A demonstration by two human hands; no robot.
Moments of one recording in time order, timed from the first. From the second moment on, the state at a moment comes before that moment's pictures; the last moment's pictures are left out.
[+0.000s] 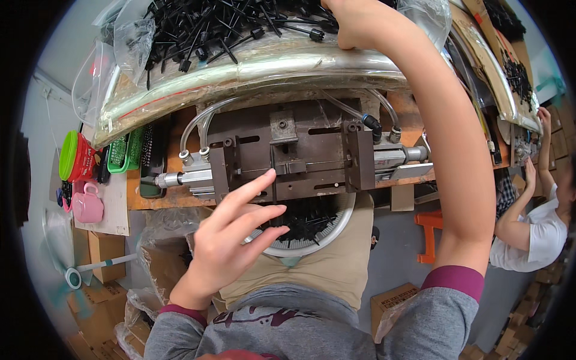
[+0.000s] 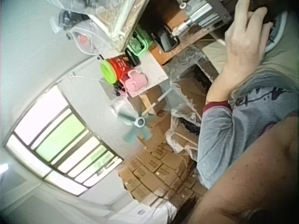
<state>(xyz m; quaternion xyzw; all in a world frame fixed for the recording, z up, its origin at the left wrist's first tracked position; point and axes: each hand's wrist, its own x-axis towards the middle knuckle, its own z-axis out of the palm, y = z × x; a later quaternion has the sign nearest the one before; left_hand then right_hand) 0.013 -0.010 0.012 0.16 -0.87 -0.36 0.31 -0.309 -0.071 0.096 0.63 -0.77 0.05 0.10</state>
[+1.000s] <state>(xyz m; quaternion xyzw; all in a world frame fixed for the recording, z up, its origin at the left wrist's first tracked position) -0.008 -0.008 -0.001 0.18 -0.85 -0.33 0.37 -0.245 0.034 0.097 0.46 -0.59 0.56 -0.34</state>
